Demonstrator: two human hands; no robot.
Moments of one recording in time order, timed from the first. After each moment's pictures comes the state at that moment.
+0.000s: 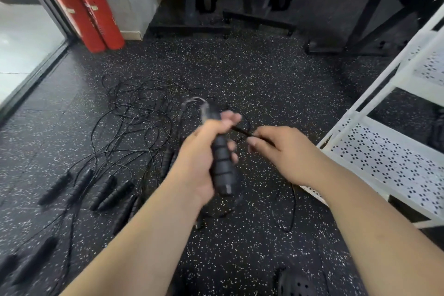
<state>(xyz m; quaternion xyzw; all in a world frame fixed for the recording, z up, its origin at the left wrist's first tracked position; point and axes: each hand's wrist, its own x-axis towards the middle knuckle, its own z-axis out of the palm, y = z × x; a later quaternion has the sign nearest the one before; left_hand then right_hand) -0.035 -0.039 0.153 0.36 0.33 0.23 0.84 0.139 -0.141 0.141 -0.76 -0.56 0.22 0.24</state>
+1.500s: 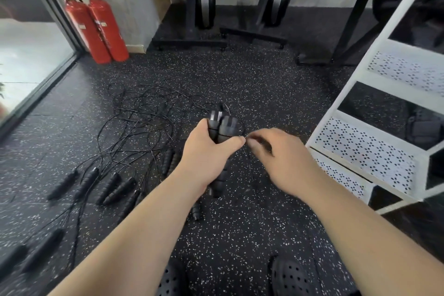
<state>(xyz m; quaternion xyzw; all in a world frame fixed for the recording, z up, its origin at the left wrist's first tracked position) -0.068 -0.093 0.172 0.67 0.44 0.24 0.56 0.073 -0.209 0.171 -0.83 -0.50 0.11 0.25</state>
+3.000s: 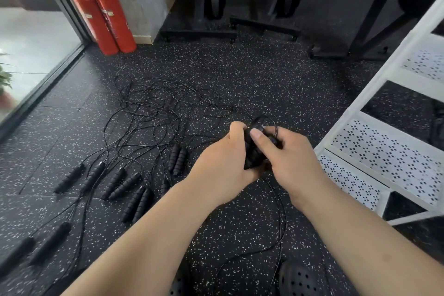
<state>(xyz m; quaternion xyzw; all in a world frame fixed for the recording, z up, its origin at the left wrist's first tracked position) -0.059 -0.082 0.153 0.90 0.31 0.08 0.28 0.066 -0.177 0.148 -0.74 -0.30 0.28 0.54</state>
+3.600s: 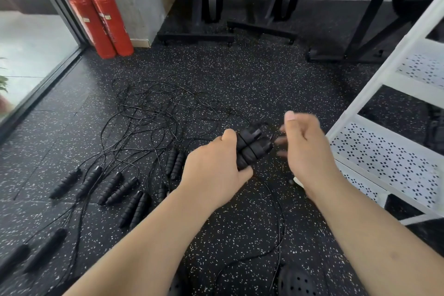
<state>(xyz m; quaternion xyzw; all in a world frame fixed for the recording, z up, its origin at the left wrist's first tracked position) -0.059 -0.078 0.155 0.91 0.37 0.08 0.15 0.095 -0.179 0.160 -0.80 -0.30 0.18 0.48</state>
